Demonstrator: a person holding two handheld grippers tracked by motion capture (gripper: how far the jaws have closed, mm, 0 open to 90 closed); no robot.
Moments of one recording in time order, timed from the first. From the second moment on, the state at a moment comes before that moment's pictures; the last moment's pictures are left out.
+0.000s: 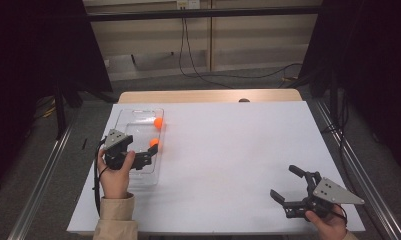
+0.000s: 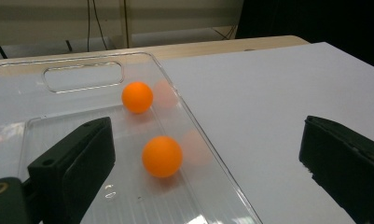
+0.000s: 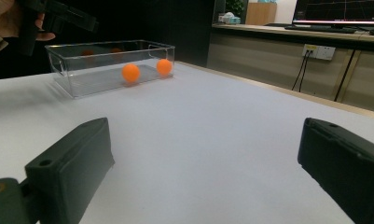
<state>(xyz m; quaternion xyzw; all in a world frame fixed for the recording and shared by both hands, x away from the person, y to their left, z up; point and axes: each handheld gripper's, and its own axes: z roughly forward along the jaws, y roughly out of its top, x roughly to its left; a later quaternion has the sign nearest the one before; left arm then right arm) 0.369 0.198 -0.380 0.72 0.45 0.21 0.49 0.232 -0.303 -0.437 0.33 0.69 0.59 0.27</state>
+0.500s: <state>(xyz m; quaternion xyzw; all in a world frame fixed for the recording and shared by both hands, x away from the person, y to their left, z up) 0.353 0.202 -0.383 0.71 0.43 0.22 0.52 0.233 -0.302 -0.437 0.32 0.69 0.59 0.27</state>
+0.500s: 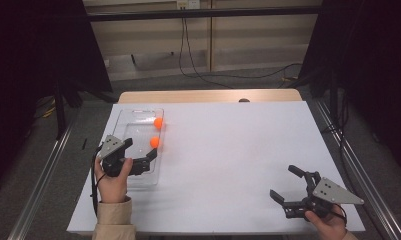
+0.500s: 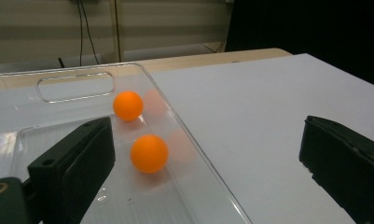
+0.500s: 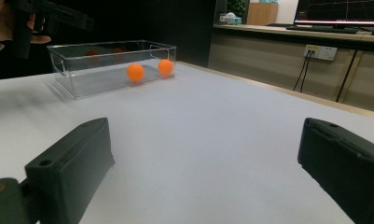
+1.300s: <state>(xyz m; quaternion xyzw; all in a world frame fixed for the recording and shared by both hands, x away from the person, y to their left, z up) 0.337 0.206 -0.386 0.70 0.40 0.23 0.54 0.232 -0.302 -0.436 0.32 0.69 0.59 0.27</state>
